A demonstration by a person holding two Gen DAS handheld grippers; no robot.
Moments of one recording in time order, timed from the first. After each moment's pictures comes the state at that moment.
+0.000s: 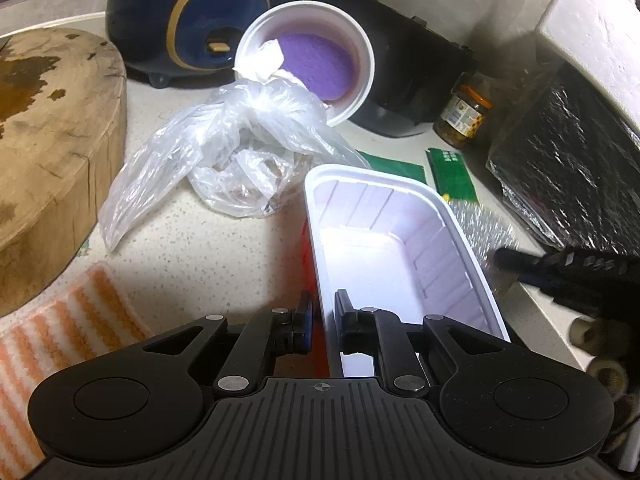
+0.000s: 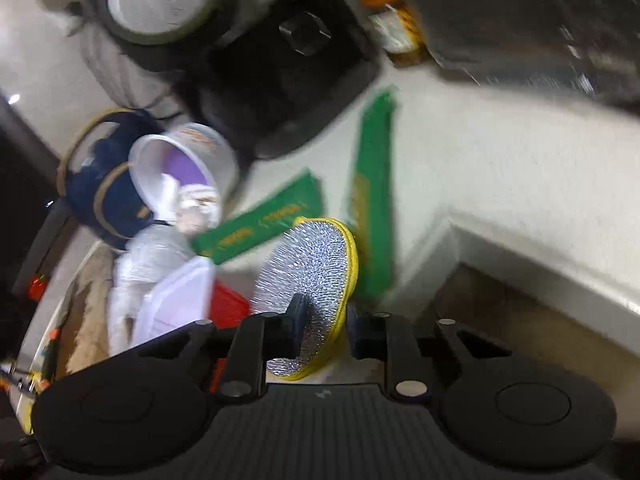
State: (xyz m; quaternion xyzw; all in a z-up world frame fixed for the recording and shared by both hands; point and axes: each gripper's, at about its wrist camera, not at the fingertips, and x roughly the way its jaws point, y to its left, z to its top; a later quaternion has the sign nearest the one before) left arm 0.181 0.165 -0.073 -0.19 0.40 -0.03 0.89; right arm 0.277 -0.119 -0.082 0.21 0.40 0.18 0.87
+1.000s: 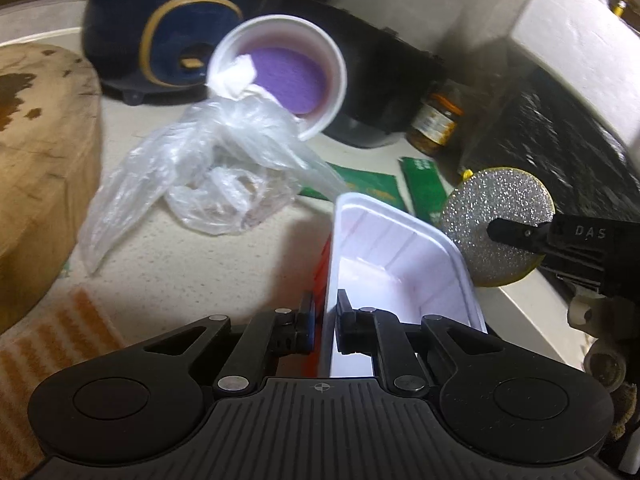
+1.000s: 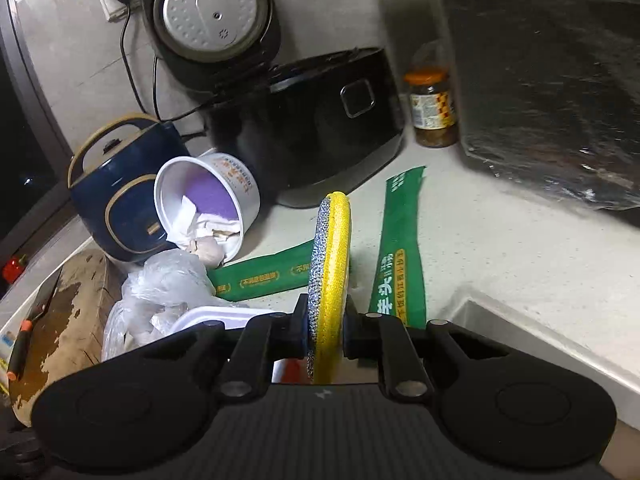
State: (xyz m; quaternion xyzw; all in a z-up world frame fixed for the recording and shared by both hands) left arm 0.180 0.167 -0.068 -0.19 0.38 -0.08 0.90; right arm 0.264 -0.086 -0.040 0.14 0.34 0.13 0.92
